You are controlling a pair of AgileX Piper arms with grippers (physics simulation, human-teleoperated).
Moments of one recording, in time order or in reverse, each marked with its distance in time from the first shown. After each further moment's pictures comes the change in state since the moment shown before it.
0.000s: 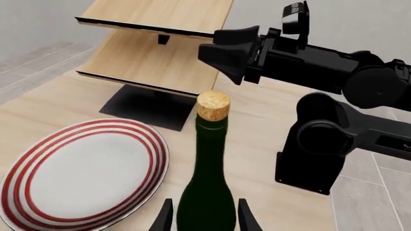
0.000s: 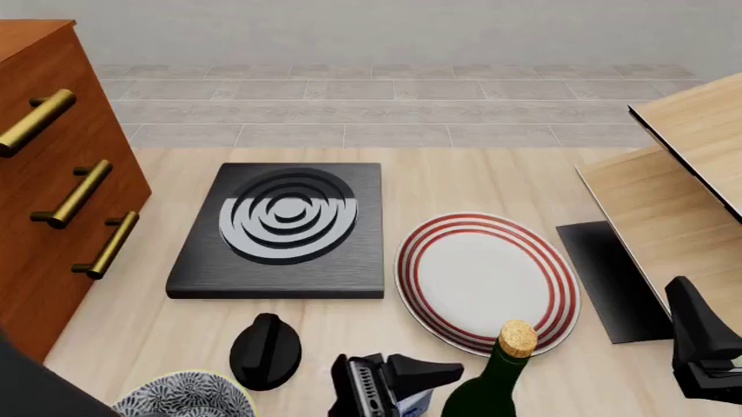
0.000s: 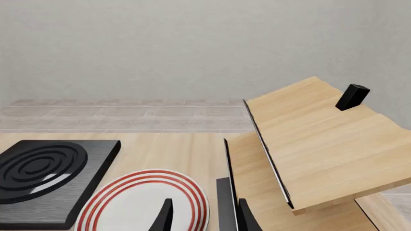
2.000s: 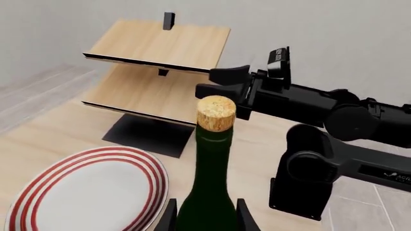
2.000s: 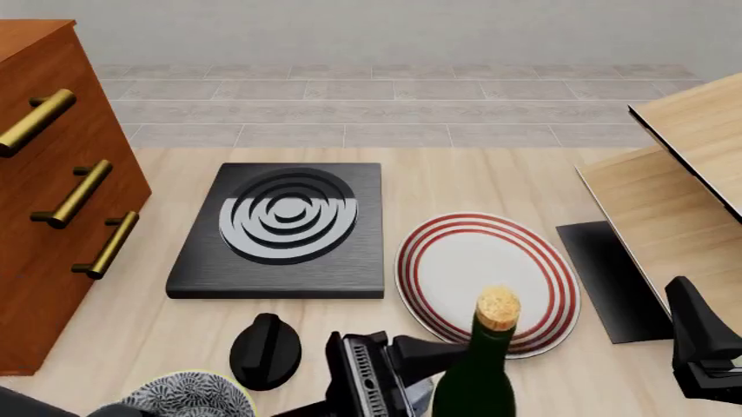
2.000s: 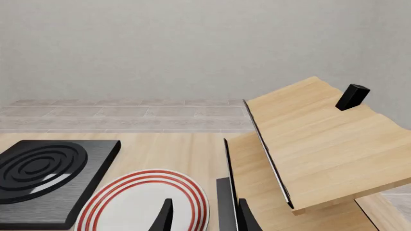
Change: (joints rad) left arm -0.007 -0.137 -0.029 0.081 0.002; right arm 0.000 0.000 0.000 0.000 0.000
